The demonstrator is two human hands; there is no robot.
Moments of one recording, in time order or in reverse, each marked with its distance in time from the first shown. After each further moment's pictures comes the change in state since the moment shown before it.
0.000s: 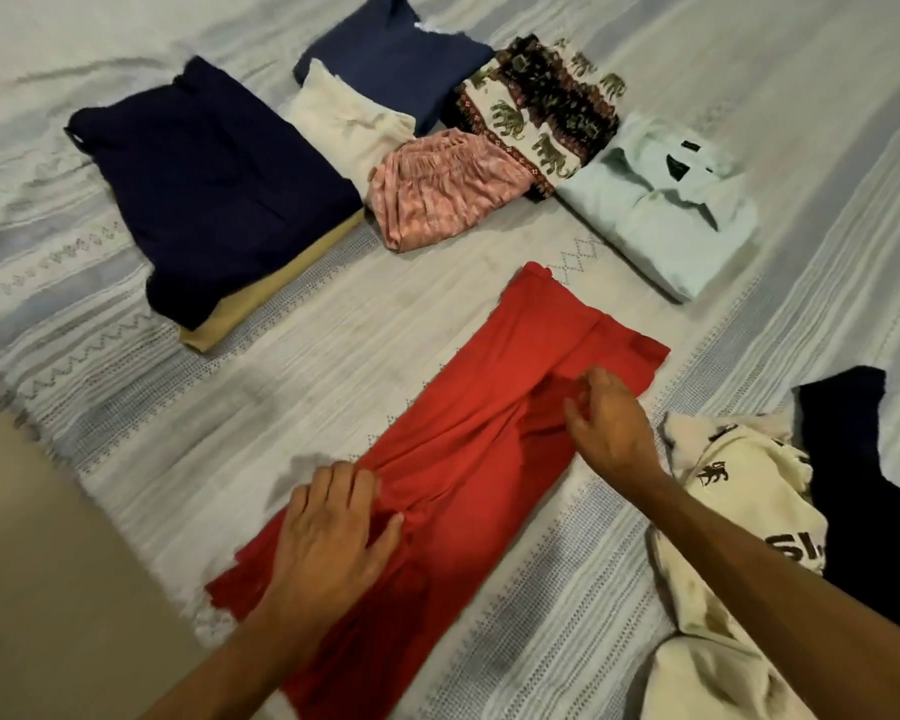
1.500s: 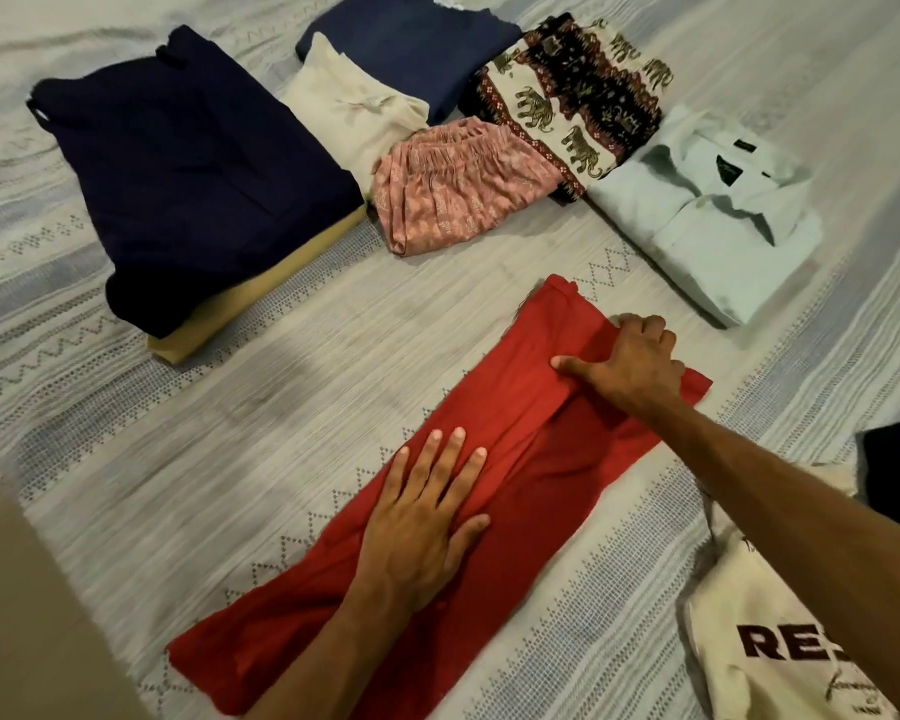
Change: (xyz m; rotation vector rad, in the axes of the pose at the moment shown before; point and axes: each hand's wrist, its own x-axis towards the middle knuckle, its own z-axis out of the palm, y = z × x) left_hand 0.081 0.050 0.083 -0.052 -0.176 0.132; right_hand 0.141 0.023 0.018 -0.196 -0.068 0.238
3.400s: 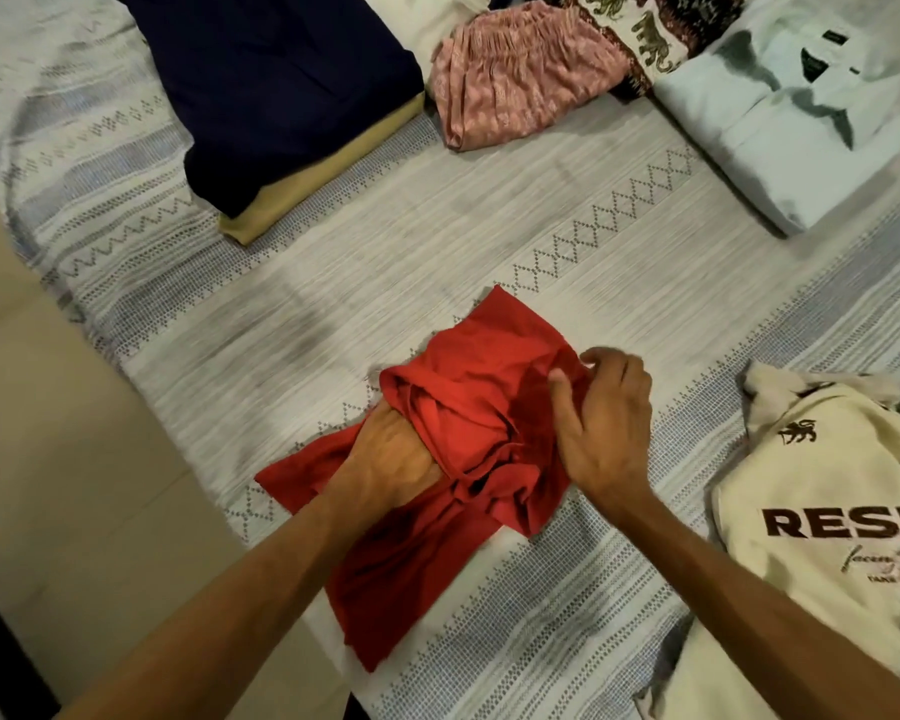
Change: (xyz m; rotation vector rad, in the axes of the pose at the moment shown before) left_hand -0.075 -0.046 -0.018 0.054 -0.114 0.181; right_hand -0.228 -0.023 0.052 0.314 0.104 -0.224
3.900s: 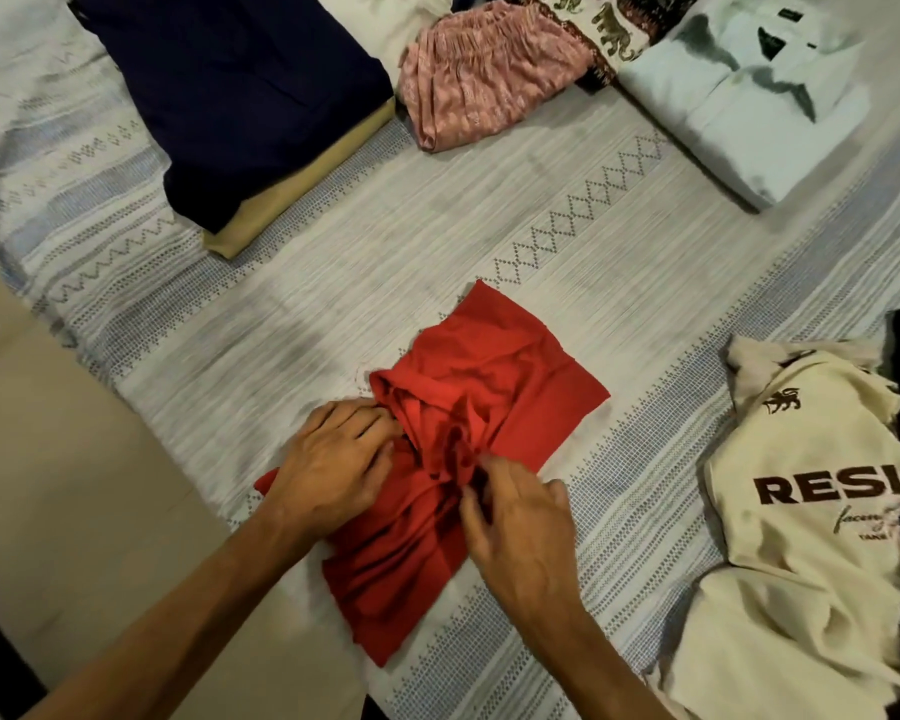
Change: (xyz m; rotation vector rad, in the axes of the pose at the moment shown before) left_hand -0.053 -0.029 -0.011 -0.008 0.264 -0.089; right_hand -0.119 -0.030 0.038 -0.142 -0.108 -0.215
